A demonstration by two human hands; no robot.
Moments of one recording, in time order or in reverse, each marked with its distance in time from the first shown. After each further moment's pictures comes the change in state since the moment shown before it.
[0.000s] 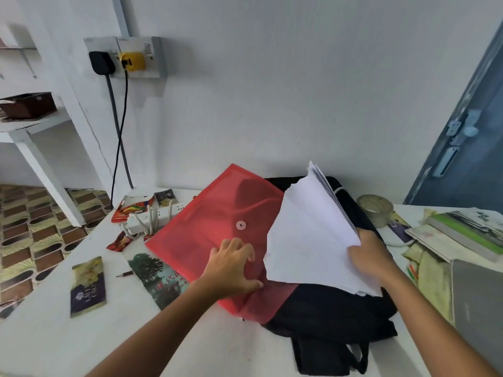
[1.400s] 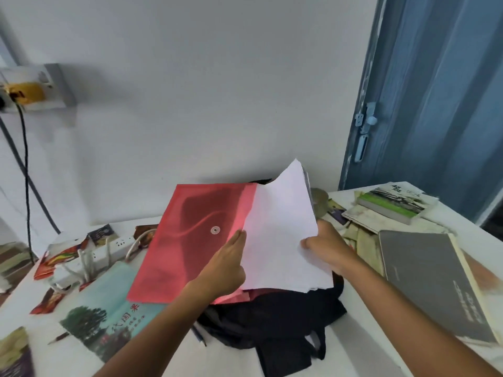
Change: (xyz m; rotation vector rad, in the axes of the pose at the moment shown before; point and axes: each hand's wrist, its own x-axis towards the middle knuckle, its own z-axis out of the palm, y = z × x) left_hand 0.049 0.081 -0.014 -0.195 -0.116 0.214; right_hand -0.013 0.010 -0.023 0.268 0.047 0.093
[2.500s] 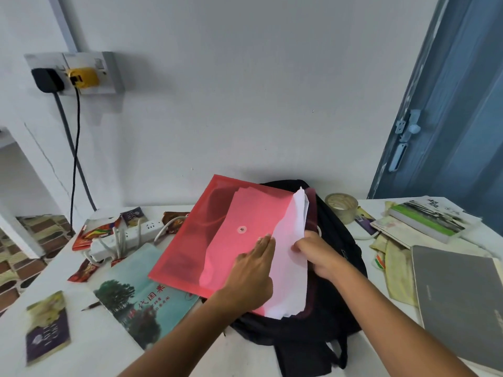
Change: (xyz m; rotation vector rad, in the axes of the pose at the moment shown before) left_hand -0.029 0.011 0.011 0.169 0.048 -0.005; right_hand 0.015 -0.022 0.065 0.185 -0.281 0.091
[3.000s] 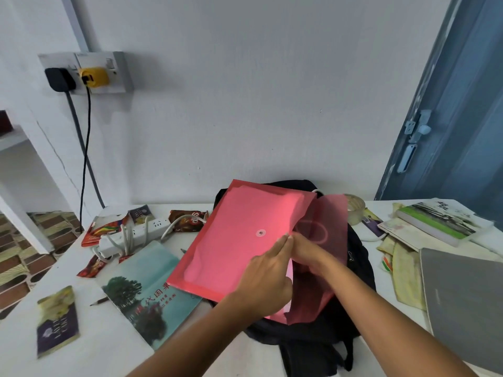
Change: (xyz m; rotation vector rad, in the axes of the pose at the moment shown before) left_hand -0.008 0.021 -0.013 -0.151 0.098 0.060; right_hand 0.003 -0.014 0.028 -0.206 -0.166 -0.127
